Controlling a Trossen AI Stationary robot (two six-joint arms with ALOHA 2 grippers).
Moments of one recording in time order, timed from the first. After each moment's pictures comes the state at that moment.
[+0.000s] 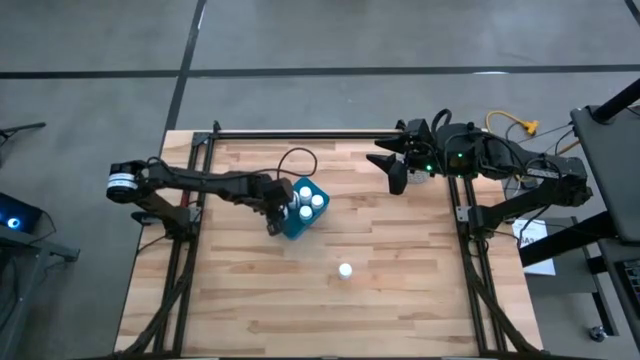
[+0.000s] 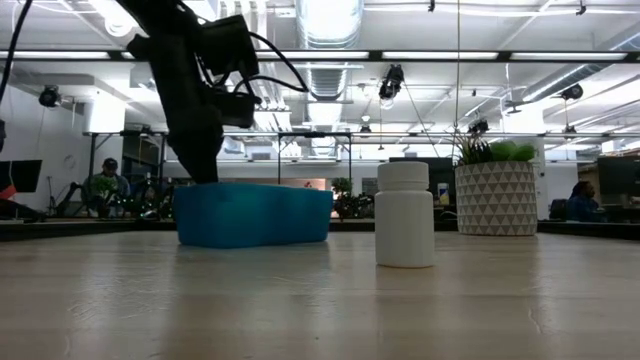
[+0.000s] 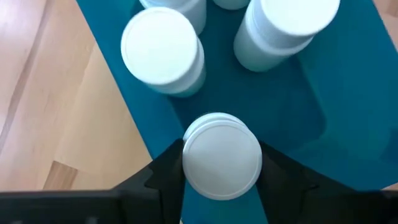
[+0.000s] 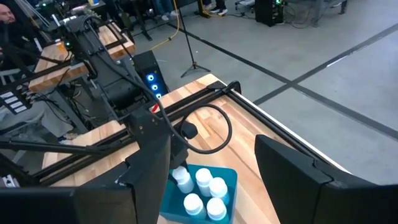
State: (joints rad) left arm 0.14 1.46 0.90 -0.63 -0.10 -0.22; right arm -0.02 1.18 1.44 -0.59 0.33 0.40
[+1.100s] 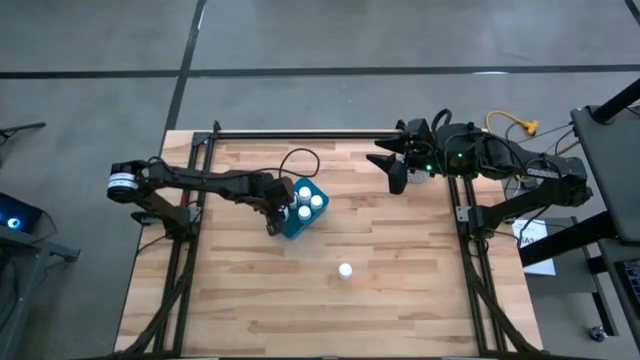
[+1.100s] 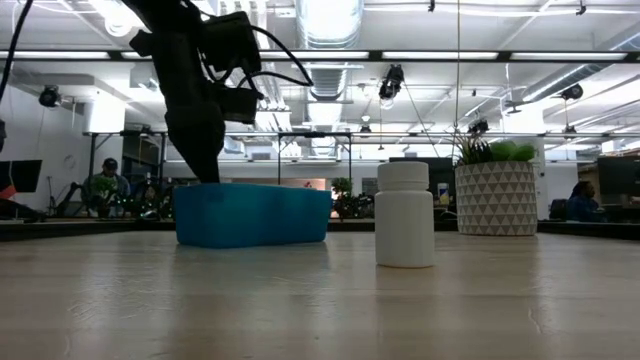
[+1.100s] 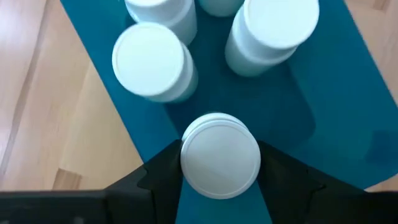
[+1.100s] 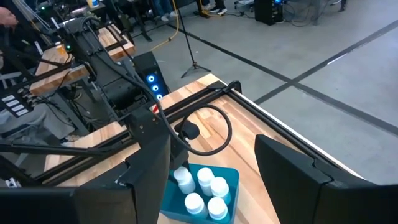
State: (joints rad) left arm 0.14 1.47 0.93 -0.66 -0.09 -0.17; right arm -0.02 1.18 1.44 -0.59 0.33 0.42
